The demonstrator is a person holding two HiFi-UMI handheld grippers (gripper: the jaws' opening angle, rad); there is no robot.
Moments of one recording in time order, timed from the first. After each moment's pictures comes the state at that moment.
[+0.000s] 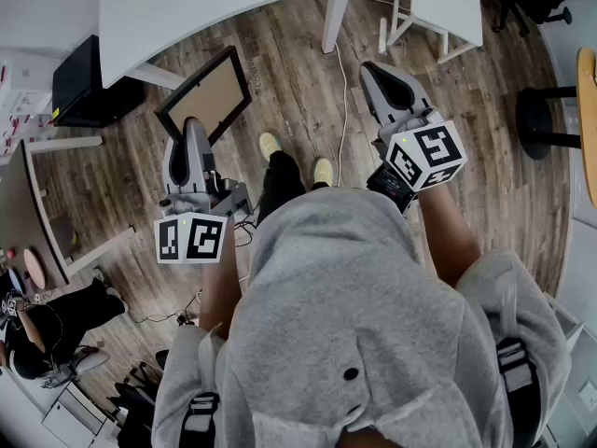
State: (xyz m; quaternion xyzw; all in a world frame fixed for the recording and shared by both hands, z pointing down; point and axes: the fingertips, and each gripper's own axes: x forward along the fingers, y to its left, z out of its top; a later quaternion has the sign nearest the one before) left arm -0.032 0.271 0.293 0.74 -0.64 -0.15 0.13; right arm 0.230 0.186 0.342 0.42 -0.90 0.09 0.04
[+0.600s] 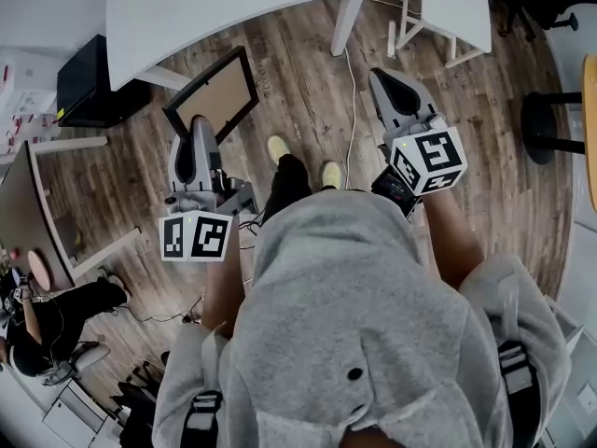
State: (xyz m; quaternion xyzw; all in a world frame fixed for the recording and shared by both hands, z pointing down) left arm -0.042 0.256 0.297 0.74 -0.64 -0.16 0.13; right arm 0.222 0.175 0.357 0.43 -0.89 0.06 0.09
